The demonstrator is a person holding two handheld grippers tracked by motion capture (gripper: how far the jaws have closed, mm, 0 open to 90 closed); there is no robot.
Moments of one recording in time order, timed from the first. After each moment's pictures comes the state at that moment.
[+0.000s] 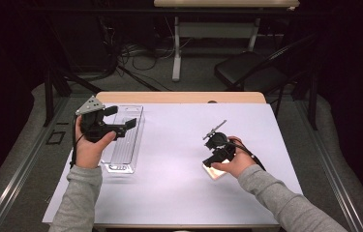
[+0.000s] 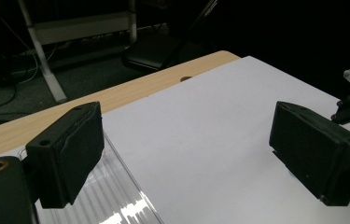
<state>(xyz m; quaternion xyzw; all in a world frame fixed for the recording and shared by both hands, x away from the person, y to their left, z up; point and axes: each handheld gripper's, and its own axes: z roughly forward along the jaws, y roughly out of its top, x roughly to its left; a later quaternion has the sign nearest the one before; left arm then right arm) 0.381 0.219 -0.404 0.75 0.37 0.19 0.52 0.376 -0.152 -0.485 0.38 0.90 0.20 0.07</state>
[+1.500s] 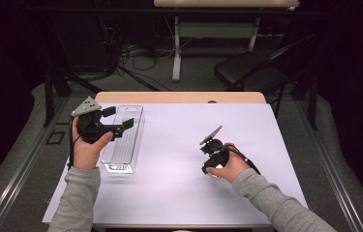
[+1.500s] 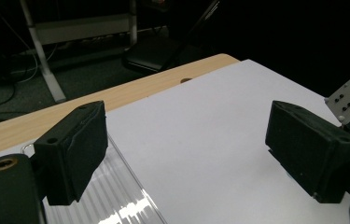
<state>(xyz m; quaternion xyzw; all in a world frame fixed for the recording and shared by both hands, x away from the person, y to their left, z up) 0.378 0.226 -0.404 0.74 0.37 0.19 0.52 0.372 -0.140 -0.505 0.46 0.88 0.13 0.01</state>
